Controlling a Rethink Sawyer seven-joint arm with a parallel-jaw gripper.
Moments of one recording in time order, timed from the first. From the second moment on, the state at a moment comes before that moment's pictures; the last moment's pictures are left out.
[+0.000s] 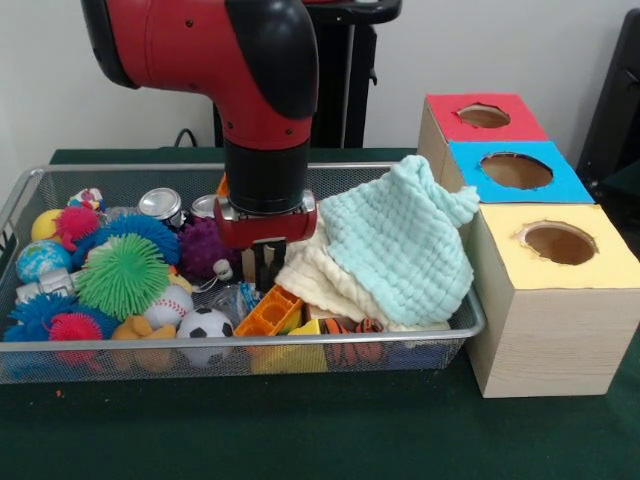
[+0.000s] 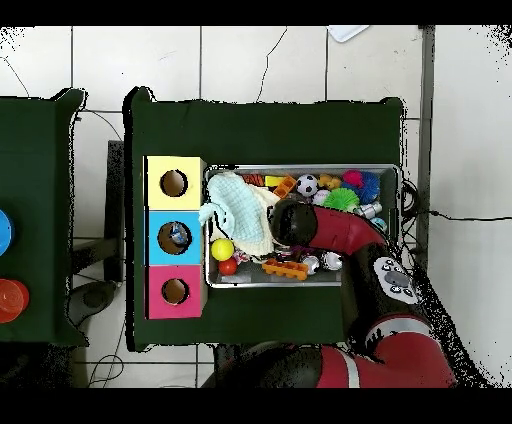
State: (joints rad) arm -0.41 -0.42 0.08 1.57 -0.18 0.37 1.28
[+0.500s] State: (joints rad) arm -0.41 -0.40 0.08 1.56 -0.18 0.37 1.28
